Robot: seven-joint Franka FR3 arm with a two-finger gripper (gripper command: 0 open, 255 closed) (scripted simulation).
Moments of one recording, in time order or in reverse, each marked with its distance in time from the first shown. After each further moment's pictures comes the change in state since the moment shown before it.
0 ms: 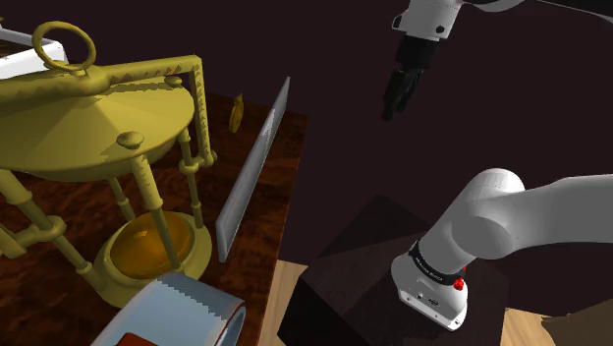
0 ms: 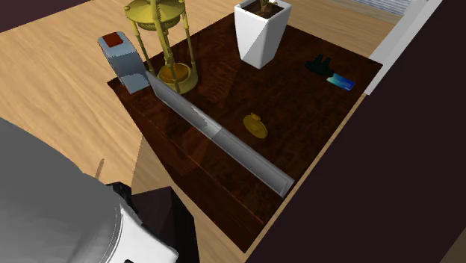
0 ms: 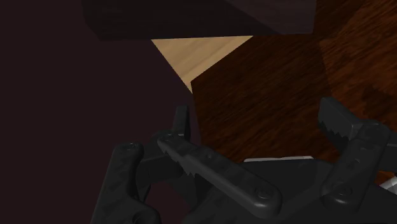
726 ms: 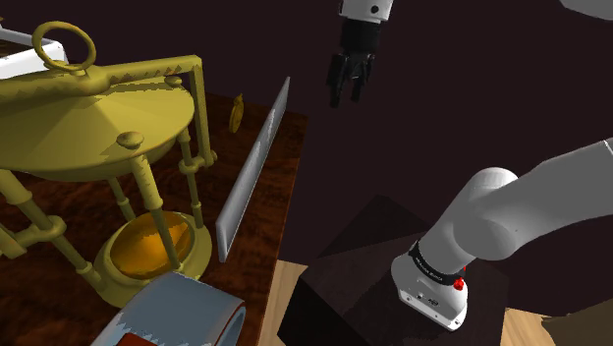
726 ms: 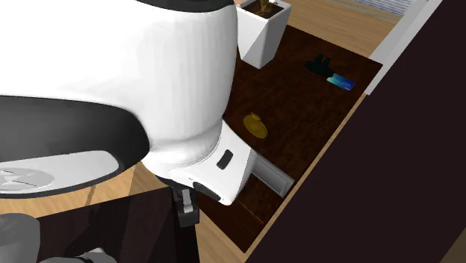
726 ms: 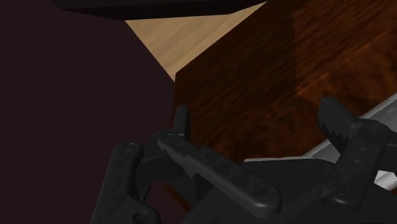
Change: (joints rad) arm 0.046 0.322 0.116 0.238 0.091 0.059 0.154
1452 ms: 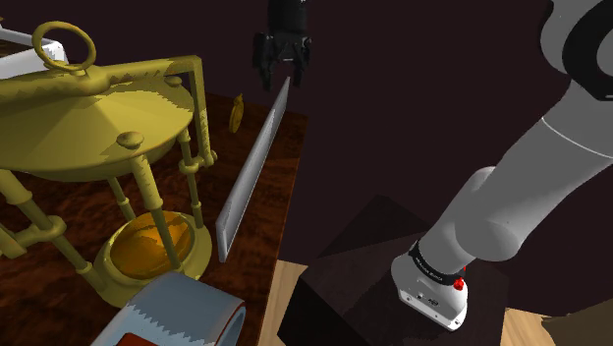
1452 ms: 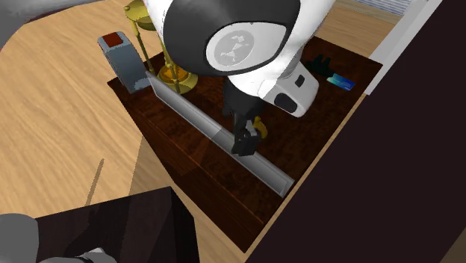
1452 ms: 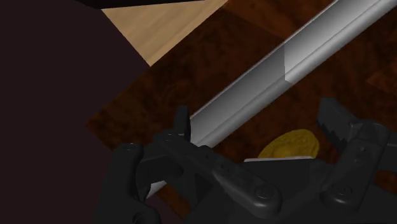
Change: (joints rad) arm 0.045 0.428 0.098 0.442 0.020 -0.038 0.185
